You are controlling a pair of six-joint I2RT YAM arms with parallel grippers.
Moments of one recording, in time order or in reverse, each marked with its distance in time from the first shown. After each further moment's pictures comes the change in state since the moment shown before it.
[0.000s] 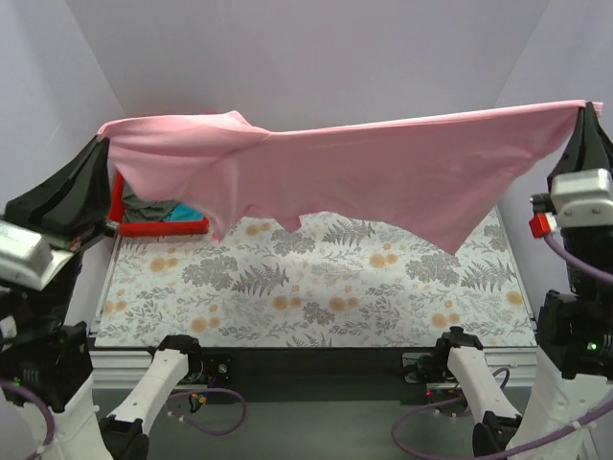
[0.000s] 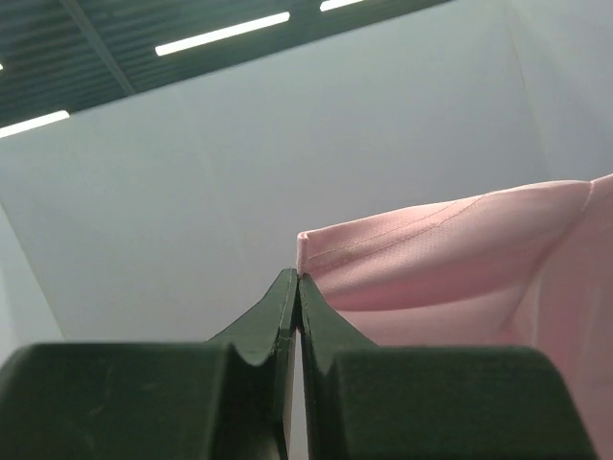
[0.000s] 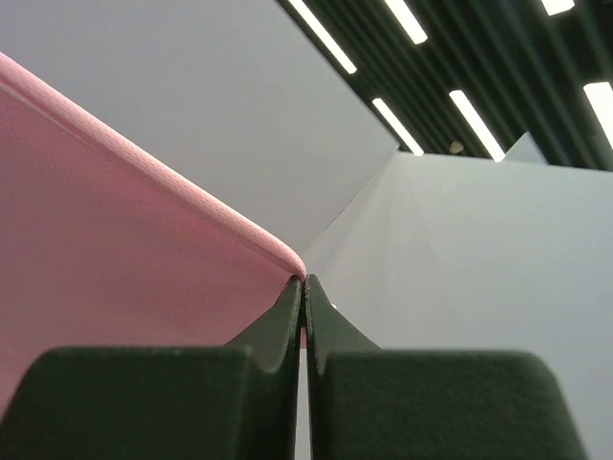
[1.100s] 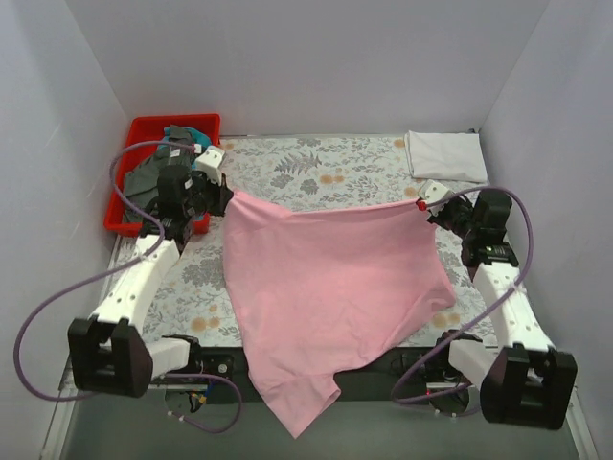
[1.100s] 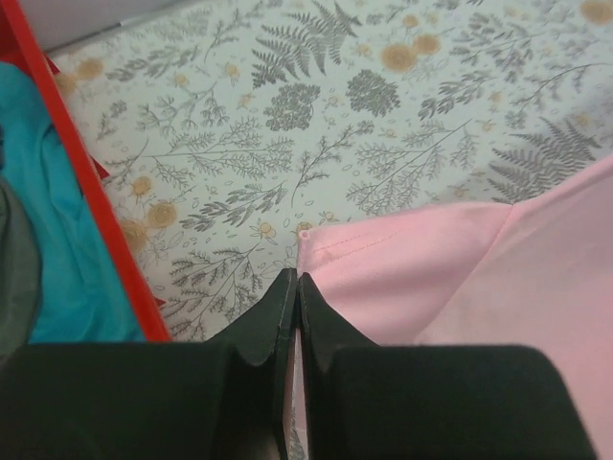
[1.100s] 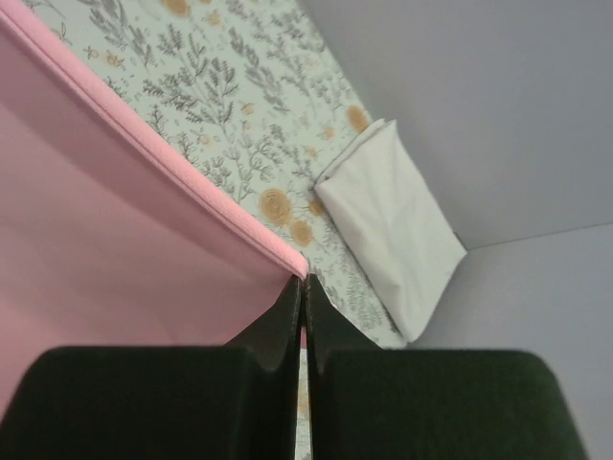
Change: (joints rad) left arm 0.002 0.365 -0.716 0.019 0.030 -0.039; right arm -0.001 0.138 -0.938 0.182 -0.247 -0.211
